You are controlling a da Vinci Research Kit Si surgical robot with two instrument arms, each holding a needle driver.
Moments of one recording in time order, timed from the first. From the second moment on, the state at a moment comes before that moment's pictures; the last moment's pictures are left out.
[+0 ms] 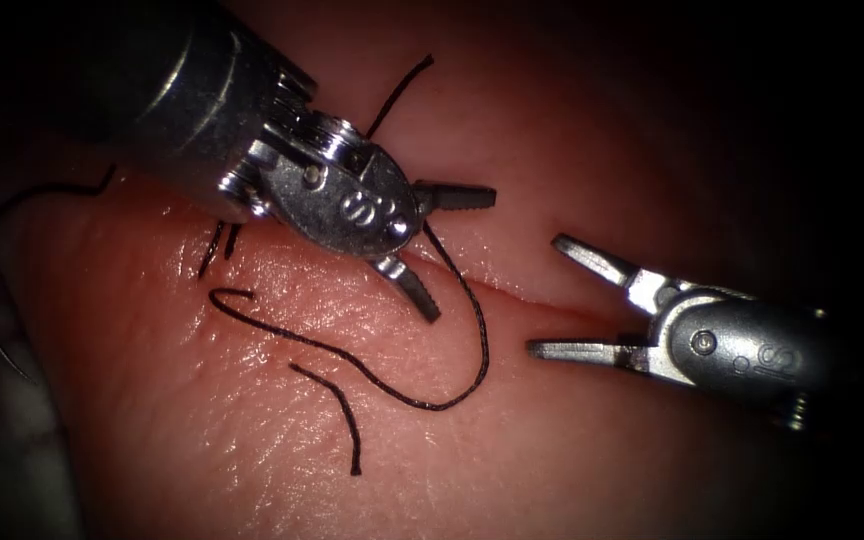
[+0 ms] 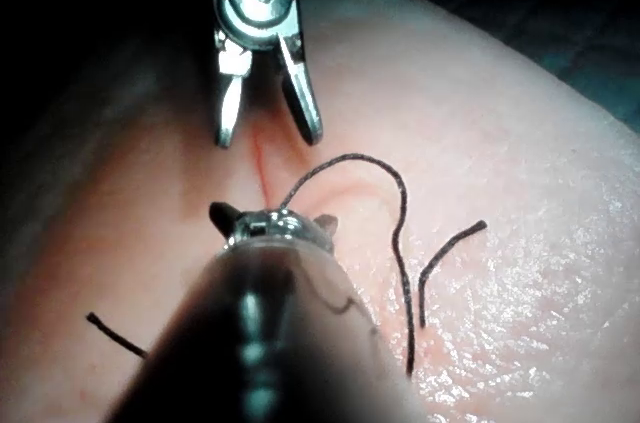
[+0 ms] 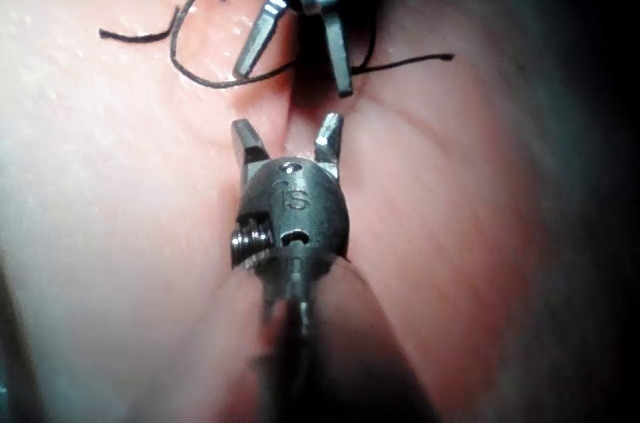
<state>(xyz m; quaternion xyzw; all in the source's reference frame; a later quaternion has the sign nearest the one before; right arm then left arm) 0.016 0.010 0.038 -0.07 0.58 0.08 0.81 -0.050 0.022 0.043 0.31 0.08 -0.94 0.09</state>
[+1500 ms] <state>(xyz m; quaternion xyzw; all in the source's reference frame) 0.034 0.011 0.039 0.04 0.66 0.11 0.74 -0.035 0.025 0.027 0.36 -0.04 -0.93 0.03</state>
